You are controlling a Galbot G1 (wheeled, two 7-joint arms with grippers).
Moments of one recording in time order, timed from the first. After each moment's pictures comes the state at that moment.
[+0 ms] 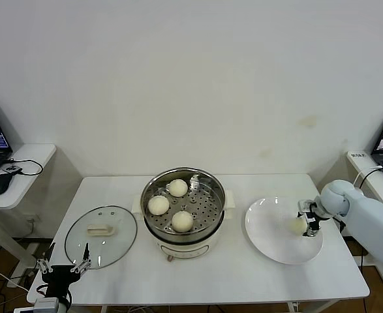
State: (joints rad) left arm 1.74 -1.29 -0.74 -2.09 -0.06 0.09 -0.15; right arm -0.23 0.66 -0.53 1.17 -0.34 -0.19 -1.03
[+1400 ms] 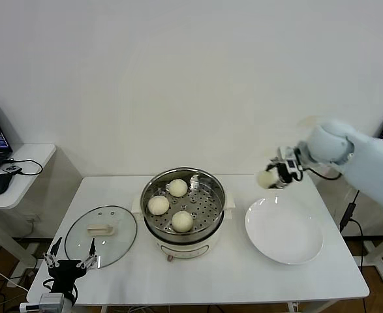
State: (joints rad) left arm 1.71 -1.27 -0.71 -2.09 -0.06 0.09 -0.15; right arm 0.46 0.66 -1.02 1.55 0.17 -0.43 -0.99
